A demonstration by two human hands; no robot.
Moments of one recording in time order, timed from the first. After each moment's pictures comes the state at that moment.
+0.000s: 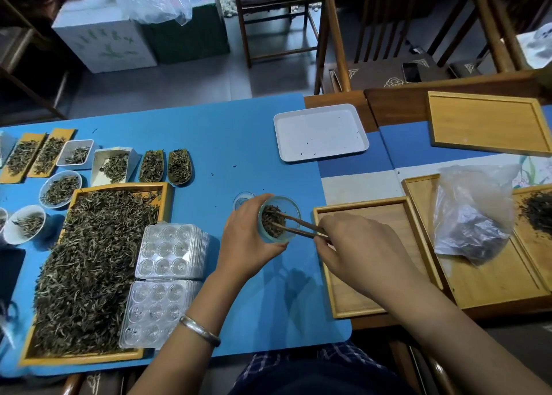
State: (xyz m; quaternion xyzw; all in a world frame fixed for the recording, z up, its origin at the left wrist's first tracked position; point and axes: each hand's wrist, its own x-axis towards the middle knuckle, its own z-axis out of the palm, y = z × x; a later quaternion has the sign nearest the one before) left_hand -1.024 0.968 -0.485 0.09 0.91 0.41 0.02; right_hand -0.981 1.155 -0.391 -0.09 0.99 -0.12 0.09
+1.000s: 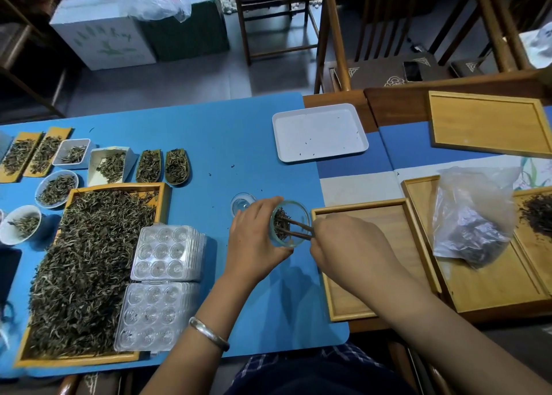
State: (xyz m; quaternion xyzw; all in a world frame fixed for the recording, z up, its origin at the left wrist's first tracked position) left_hand -1.024 0.987 -0.490 0.12 0.94 0.32 -0.01; right_hand -0.997 1.146 -0.391 -0.08 0.98 -0.08 0.15
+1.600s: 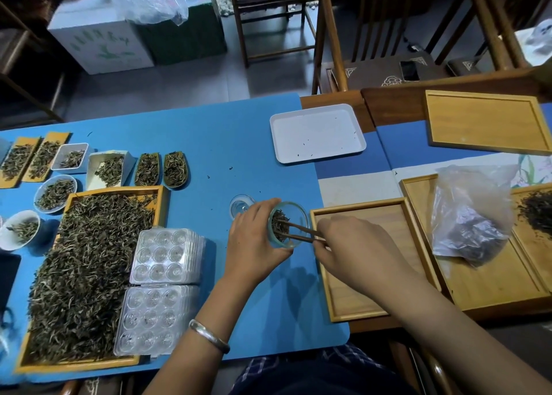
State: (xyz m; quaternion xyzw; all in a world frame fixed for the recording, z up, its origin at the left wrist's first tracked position) left_hand -1.024 0.987 -0.492 0.11 0.93 0.34 0.00; right_hand -0.993 1.162 -0.402 -0.08 0.98 -0.11 0.13
